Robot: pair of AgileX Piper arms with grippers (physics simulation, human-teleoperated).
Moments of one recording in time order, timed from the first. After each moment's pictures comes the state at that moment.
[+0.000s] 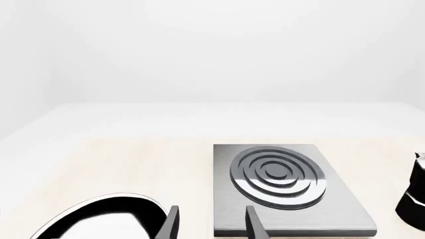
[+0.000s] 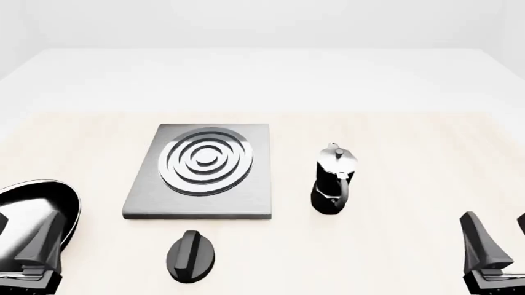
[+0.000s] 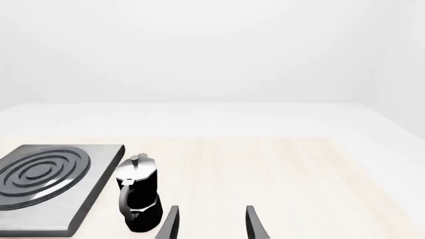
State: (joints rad) left arm 0.00 0.01 0.00 0.00 0.00; right arm 0.00 0.00 0.00 0.00 0.00
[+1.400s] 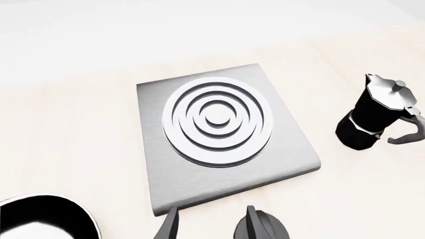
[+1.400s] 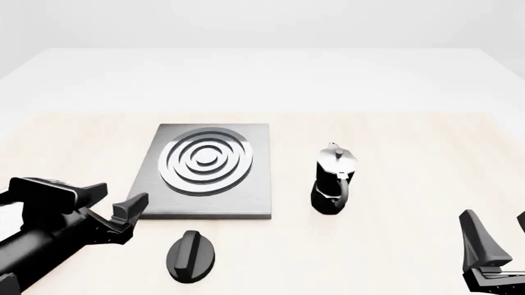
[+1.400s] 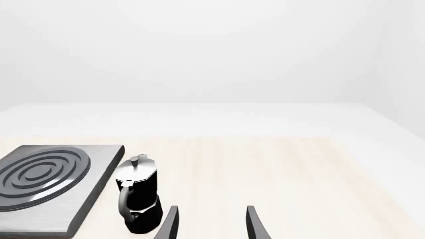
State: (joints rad) left arm -0.30 0.81 -0.27 -0.07 -0.03; right arm 0.00 0.03 0.00 -0.02 0.00
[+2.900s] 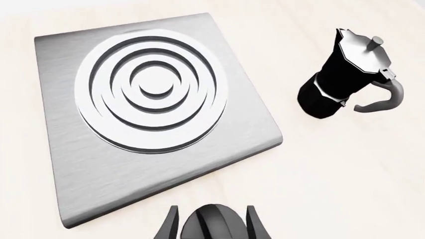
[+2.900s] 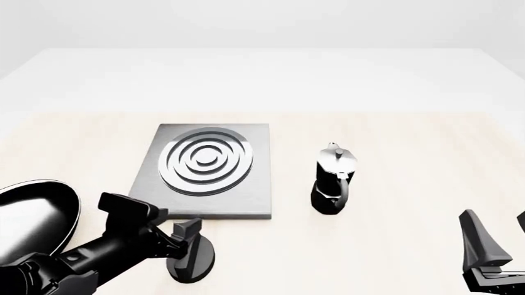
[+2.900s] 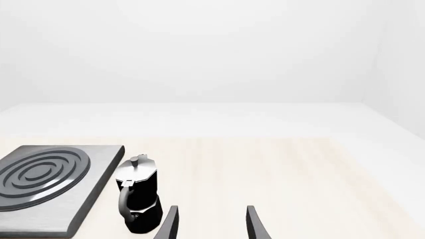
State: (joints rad) left arm -0.52 1.29 -0.24 -0.42 -0.19; right arm 0.00 0.03 0.00 -0.02 0.00
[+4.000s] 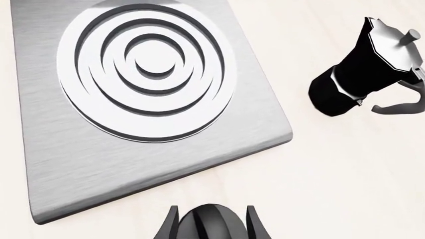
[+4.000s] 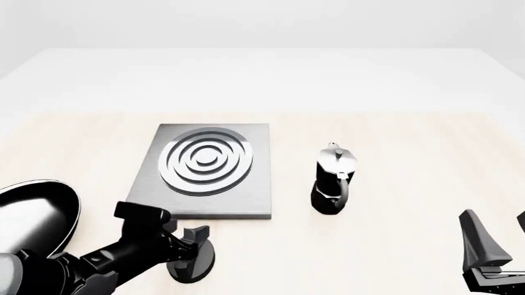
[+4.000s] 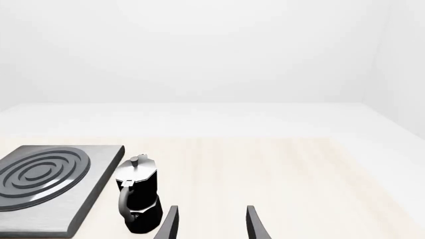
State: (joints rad) left arm -0.53 1.49 -0.24 -0.57 -0.29; right arm 0.00 0.03 0.00 -0.02 0.00
